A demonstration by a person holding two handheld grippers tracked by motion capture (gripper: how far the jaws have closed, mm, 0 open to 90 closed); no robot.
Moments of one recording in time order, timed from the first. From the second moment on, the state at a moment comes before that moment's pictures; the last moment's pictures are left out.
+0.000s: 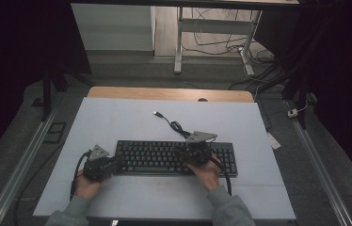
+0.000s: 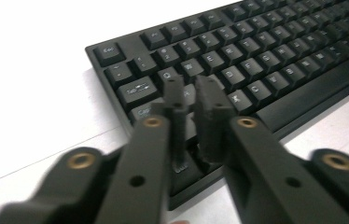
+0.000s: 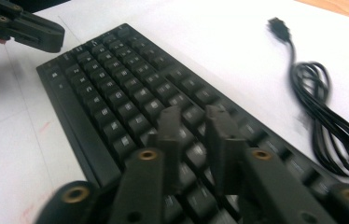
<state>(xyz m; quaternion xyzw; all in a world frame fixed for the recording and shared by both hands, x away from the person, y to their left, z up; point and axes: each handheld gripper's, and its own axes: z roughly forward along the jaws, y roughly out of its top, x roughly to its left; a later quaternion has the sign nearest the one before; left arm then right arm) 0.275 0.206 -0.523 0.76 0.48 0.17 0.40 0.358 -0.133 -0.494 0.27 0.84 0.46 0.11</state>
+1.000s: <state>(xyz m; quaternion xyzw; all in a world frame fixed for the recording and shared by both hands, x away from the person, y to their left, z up) 0.275 0.209 -0.515 0.76 0.48 0.16 0.41 0.339 -0.194 -0.492 0.28 0.83 0.47 0.13</state>
